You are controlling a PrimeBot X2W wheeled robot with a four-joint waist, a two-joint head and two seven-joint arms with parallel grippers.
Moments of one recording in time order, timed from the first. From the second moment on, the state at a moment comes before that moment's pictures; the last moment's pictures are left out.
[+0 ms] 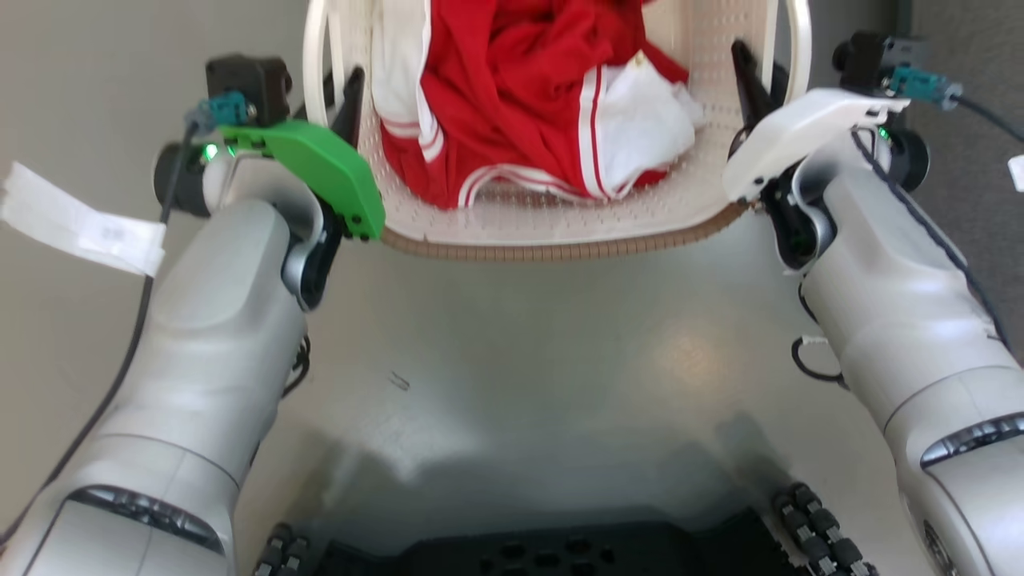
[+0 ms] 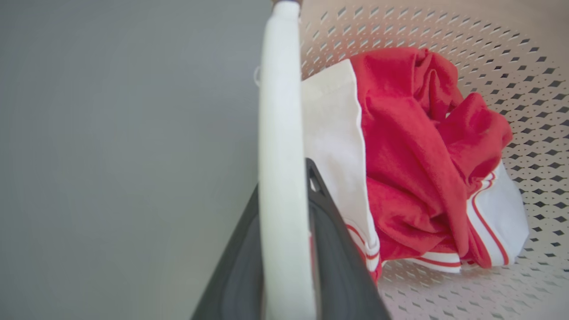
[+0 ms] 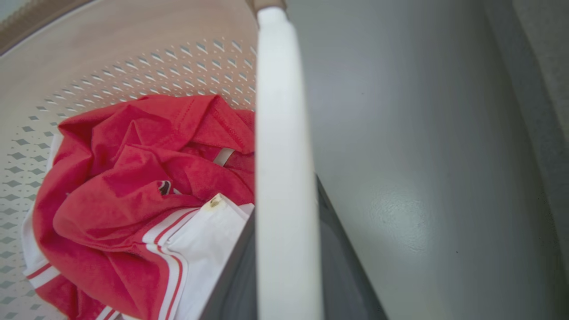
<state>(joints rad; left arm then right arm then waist) -1.00 0.02 -0.62 0.98 -0.66 -0.12 -0.20 -0.97 -0.06 0.35 1.10 0.51 0.12 -0.26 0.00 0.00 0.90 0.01</state>
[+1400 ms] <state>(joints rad) -0.67 0.01 -0.76 1.11 -0.87 -0.12 0.00 -0.64 -0.05 0.62 1.12 0.78 0.11 0.00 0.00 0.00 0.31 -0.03</state>
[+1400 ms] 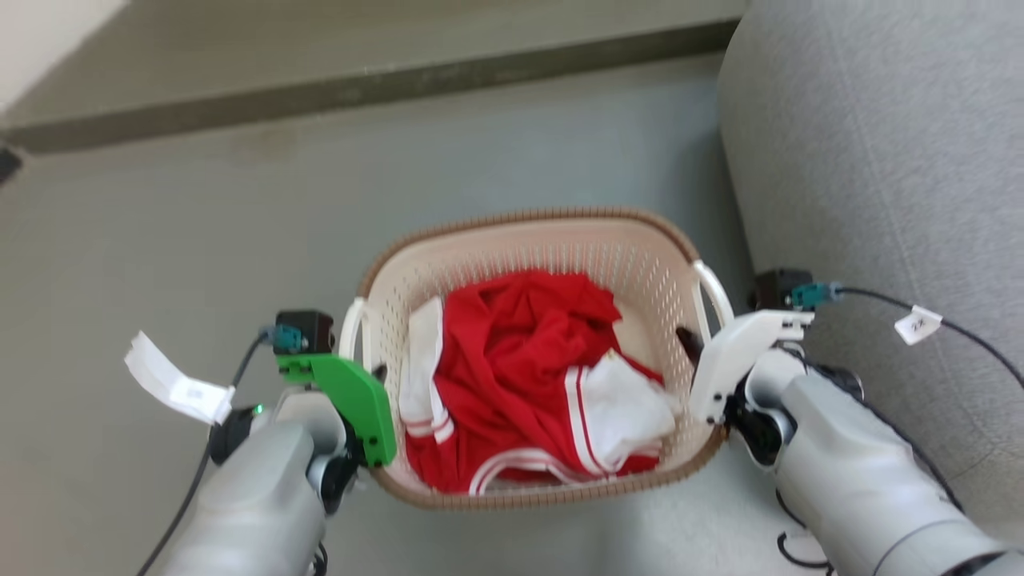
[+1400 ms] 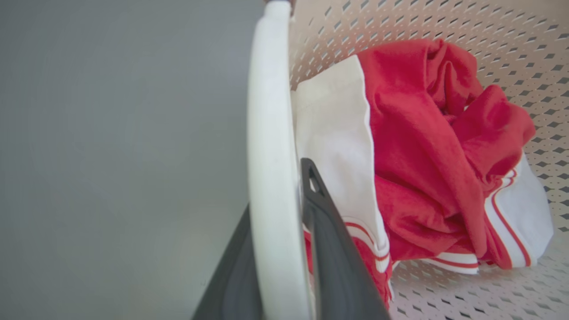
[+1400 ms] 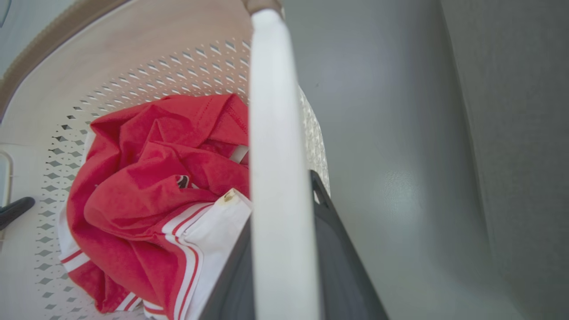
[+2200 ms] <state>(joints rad) -0.57 0.01 -0.81 1.11 -0.95 -0.12 0.08 -0.53 -0.06 0.70 1.11 0.87 0.10 0.07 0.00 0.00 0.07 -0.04</state>
